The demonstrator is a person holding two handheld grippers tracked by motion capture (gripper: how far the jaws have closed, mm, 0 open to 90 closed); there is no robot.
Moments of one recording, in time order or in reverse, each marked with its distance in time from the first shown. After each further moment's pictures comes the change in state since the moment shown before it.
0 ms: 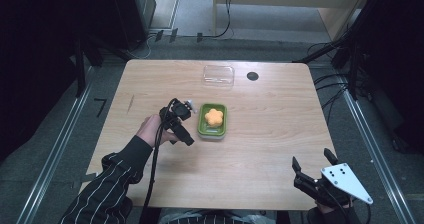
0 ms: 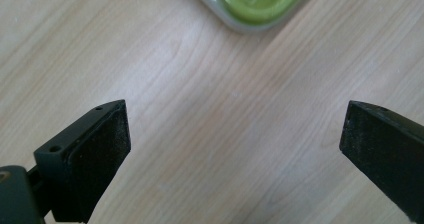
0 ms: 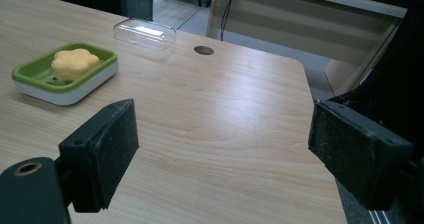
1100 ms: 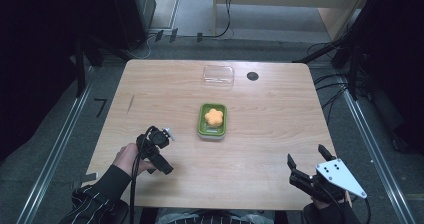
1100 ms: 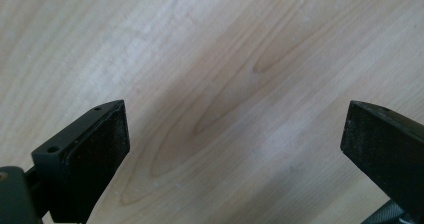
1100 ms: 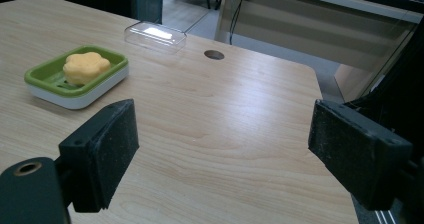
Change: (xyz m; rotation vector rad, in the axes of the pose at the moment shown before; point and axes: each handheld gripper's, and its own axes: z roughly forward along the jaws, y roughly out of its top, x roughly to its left) left arm -0.019 -0.089 0.010 0.090 -0.009 -0.057; right arm 0.005 0.004 0.009 -0.010 0.033 -0.012
